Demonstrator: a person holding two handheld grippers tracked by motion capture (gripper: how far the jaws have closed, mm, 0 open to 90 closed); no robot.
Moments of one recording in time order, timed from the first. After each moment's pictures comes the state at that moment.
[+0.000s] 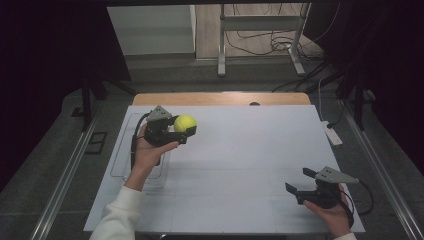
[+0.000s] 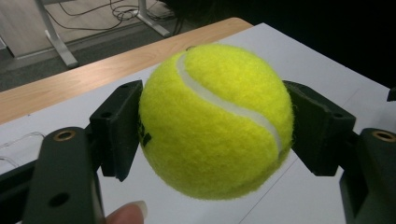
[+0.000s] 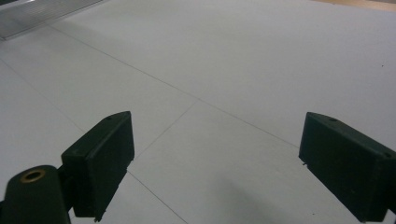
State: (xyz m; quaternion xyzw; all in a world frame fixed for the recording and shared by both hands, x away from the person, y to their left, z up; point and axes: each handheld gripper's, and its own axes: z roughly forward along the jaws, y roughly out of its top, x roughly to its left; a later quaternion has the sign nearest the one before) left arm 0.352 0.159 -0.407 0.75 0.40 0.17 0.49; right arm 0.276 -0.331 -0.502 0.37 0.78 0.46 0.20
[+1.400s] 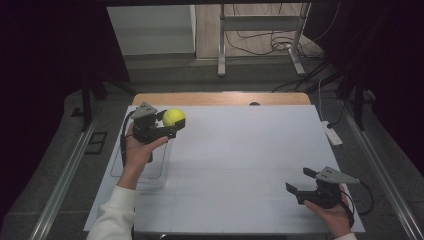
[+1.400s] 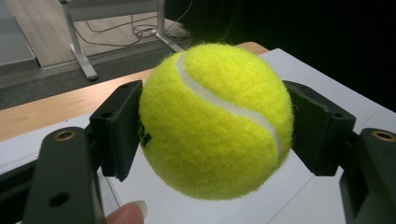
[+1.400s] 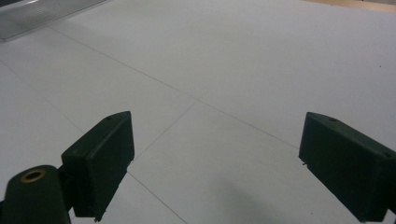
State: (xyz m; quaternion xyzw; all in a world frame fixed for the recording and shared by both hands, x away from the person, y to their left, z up) left arm 0.348 0.184 -0.398 0.72 0.43 0.20 0.51; right arm 0.276 -0.332 -0.501 0.37 0.78 0.46 0.20
